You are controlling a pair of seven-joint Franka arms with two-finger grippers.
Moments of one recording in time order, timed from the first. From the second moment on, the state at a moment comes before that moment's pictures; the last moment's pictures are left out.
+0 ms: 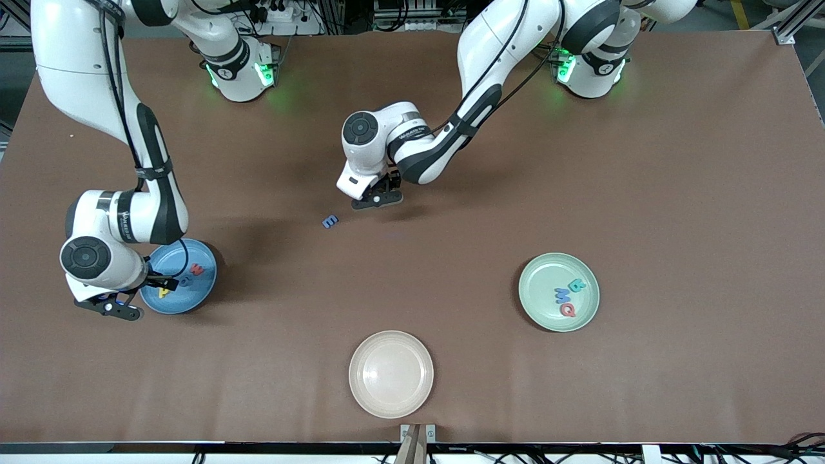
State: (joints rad) left arm -0.84 0.95 -0.26 -1.31 0.16 2.22 -1.30; right arm 0.22 0.62 -0.34 -1.75 -0.18 2.24 0.32
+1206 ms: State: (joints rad) left arm -0.84 0.95 -0.24 -1.31 0.16 2.22 -1.30; right arm 0.22 0.62 -0.32 -1.75 -0.18 2.23 0.32
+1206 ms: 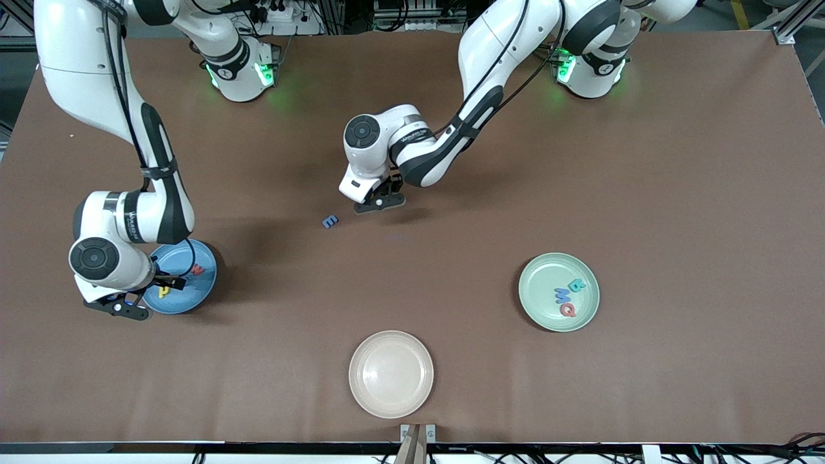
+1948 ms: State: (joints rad) left arm -0.81 0.84 -0.22 -1.25 0.17 2.11 -1.28; right arm 0.22 0.61 -0.27 -1.75 -0.16 2.19 0.33
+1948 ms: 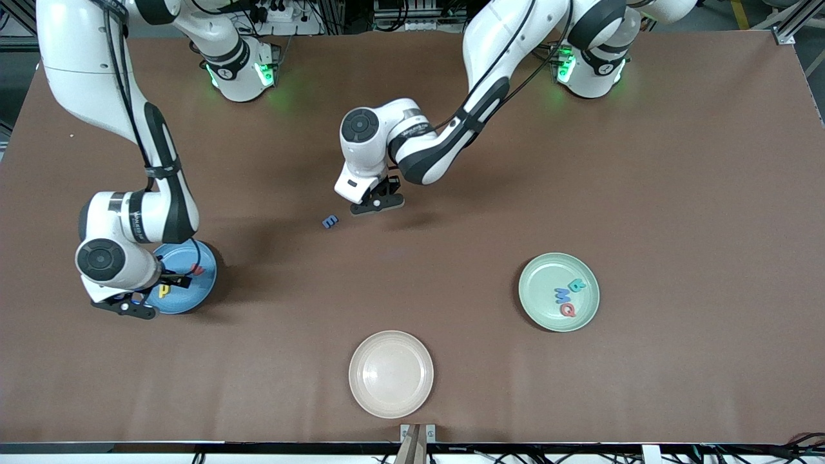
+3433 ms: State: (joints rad) left arm -0.08 0.63 -0.21 -1.55 0.19 2.01 -0.52; right arm 0.63 0.38 -0.19 -2.17 0.20 2.48 1.02
